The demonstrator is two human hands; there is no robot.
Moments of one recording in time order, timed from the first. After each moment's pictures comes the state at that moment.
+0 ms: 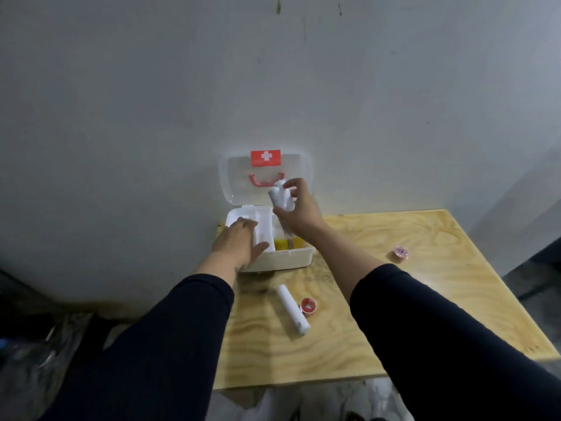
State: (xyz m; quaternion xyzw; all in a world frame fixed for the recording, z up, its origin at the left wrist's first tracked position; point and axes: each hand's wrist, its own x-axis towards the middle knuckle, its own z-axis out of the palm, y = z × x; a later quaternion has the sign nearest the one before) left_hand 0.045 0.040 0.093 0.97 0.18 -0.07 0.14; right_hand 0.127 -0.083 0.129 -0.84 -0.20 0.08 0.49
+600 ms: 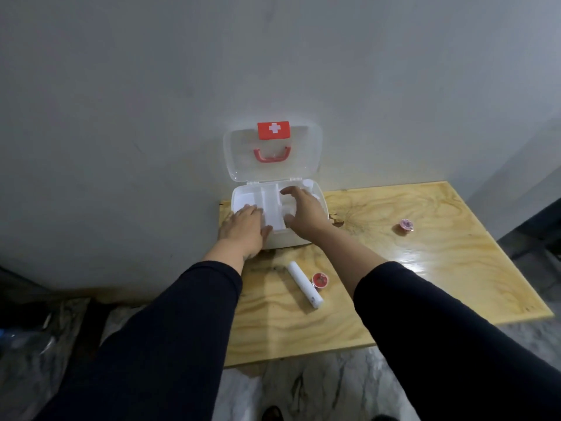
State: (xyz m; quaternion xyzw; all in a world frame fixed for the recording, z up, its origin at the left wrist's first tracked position) left_hand 0.031 0.048 0.084 0.98 0.14 -0.07 0.12; right_hand 0.108 -0.075 0.085 -0.91 -0.23 0.11 0.33
